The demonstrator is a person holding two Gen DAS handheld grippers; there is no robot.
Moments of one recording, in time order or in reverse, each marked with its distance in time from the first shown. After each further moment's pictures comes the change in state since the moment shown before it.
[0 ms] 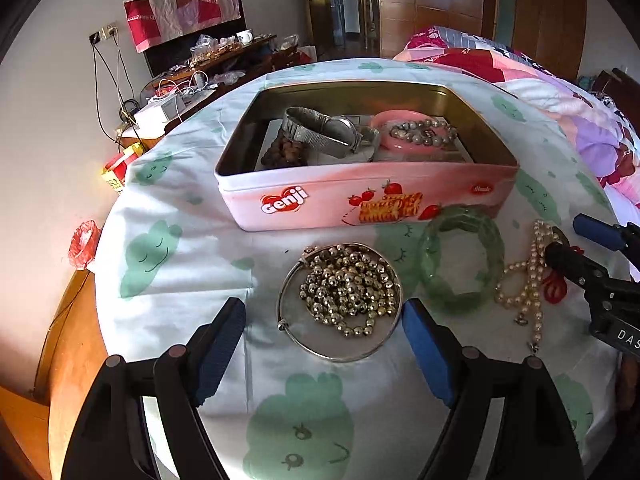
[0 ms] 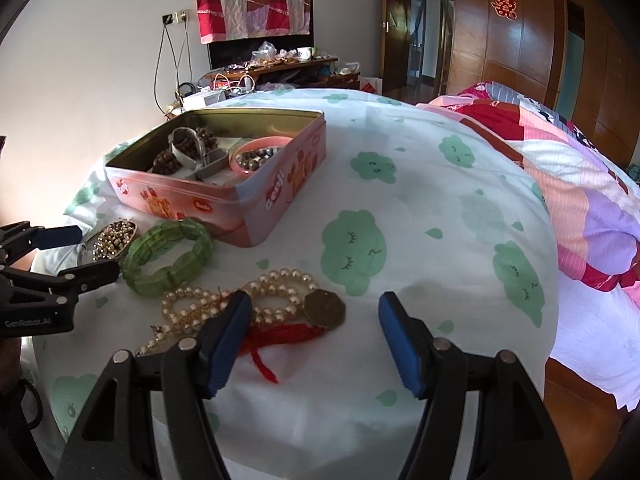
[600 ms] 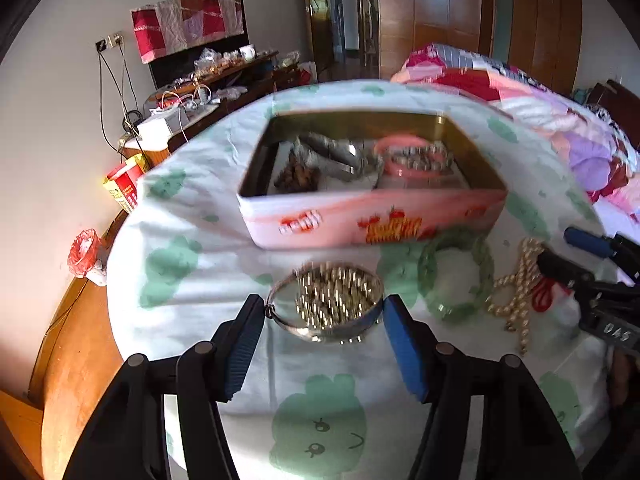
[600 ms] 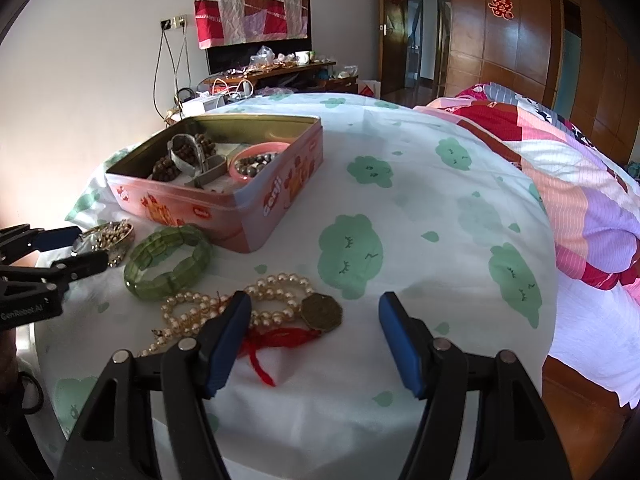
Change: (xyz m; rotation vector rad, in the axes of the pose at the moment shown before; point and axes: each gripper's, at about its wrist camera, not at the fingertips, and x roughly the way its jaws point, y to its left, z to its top) left arm -0.027 0.012 0.004 -0.015 -0.075 -0.016; right arm -0.004 -0.004 0.002 0.018 -0.017 0.004
